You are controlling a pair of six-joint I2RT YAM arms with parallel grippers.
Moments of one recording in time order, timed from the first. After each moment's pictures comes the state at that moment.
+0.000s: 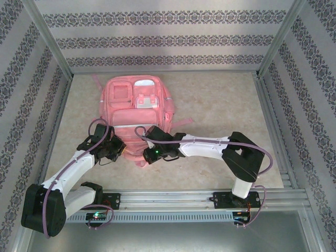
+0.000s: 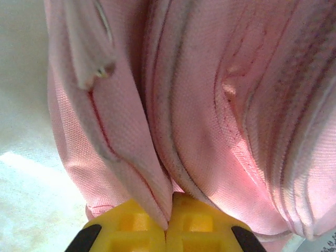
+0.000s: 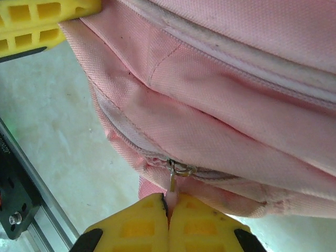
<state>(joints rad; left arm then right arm) -0.21 1.04 0.52 -0.49 0.23 -1.25 1.04 1.78 1.11 -0.30 -0.25 0.55</state>
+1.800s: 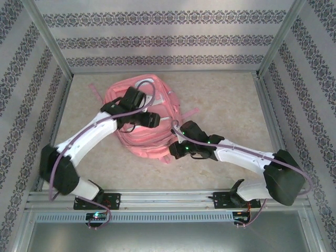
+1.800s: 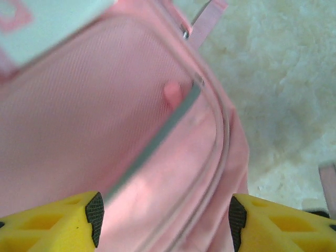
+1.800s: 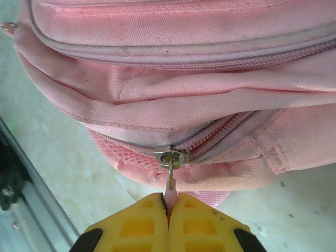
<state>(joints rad) -0.52 1.56 1.36 -0.76 0.19 -0.24 0.80 1.31 0.72 -0.26 -0.30 0.43</state>
